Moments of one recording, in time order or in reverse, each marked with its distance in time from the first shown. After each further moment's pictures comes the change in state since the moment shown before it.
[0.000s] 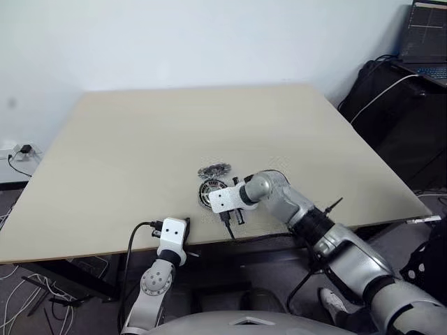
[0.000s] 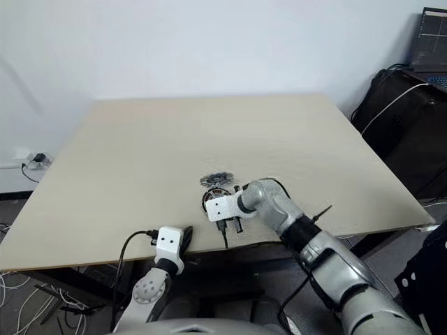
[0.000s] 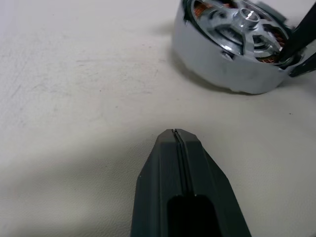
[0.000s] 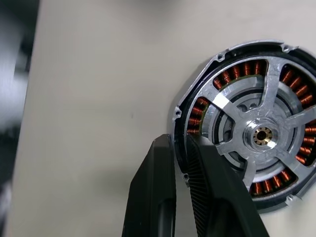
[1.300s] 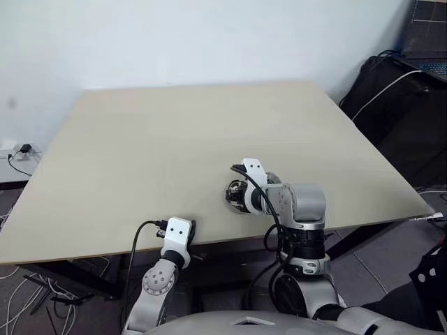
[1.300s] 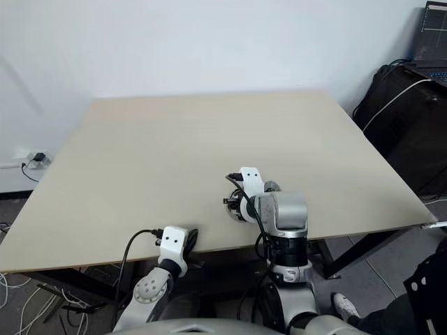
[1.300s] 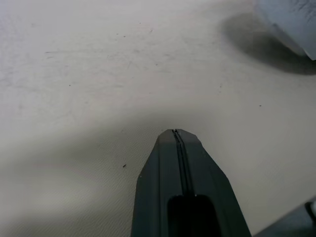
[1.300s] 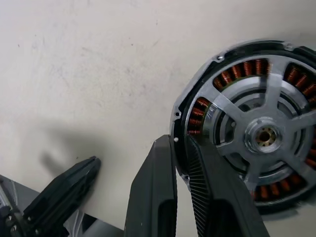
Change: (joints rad) left arm 0.029 0.003 -0.033 -0.119 0.002 0.147 -0.039; right arm 0.094 0.501 -0.746 -0.434 0.371 1.381 -0.663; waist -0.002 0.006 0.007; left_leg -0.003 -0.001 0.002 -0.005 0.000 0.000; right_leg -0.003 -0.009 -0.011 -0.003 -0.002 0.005
